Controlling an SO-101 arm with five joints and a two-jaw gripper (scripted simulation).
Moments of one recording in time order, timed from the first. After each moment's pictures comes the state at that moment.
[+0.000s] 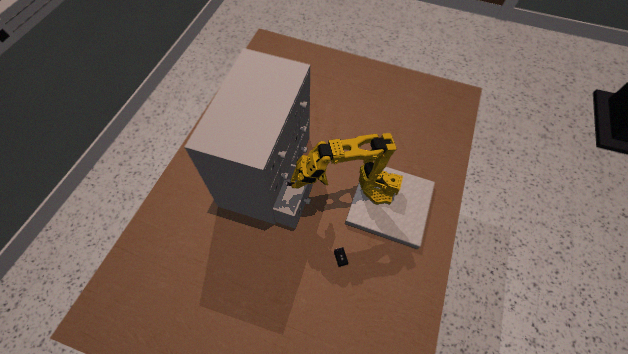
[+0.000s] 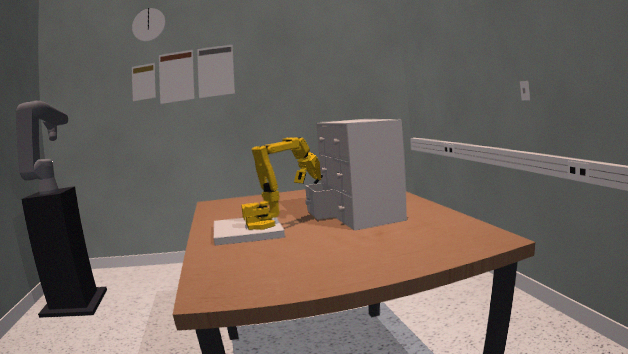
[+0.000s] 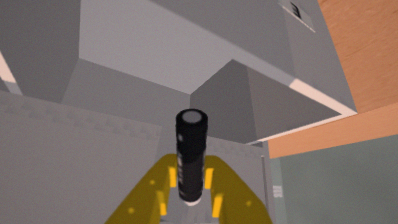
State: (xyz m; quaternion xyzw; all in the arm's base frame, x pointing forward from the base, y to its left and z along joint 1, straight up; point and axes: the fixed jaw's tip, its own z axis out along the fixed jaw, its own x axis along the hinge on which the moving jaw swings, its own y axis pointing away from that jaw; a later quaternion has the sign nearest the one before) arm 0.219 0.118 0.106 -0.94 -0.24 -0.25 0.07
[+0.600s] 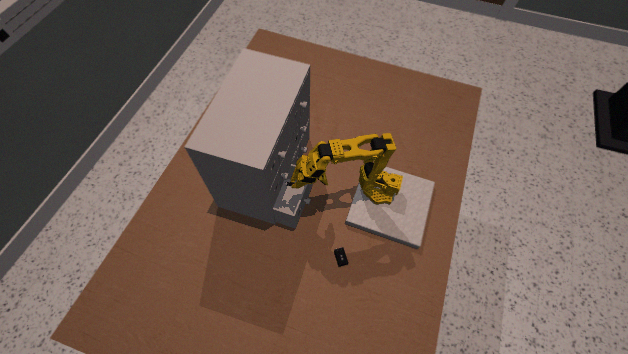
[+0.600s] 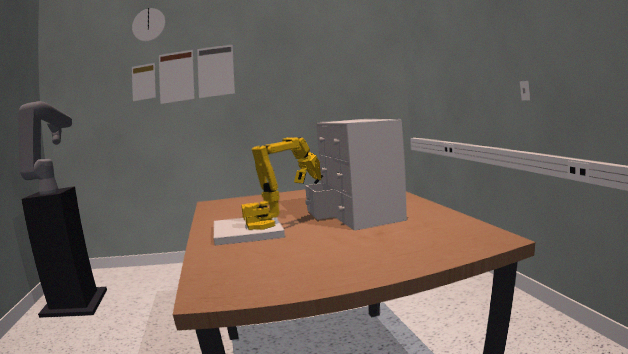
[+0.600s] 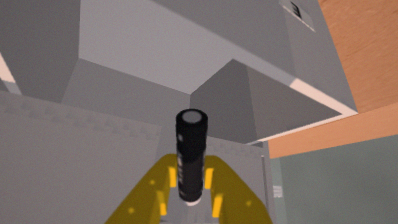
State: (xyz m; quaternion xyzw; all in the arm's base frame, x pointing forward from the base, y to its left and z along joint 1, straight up) arm 0.219 0.118 0.106 -0.94 -0.24 -0.25 0.07
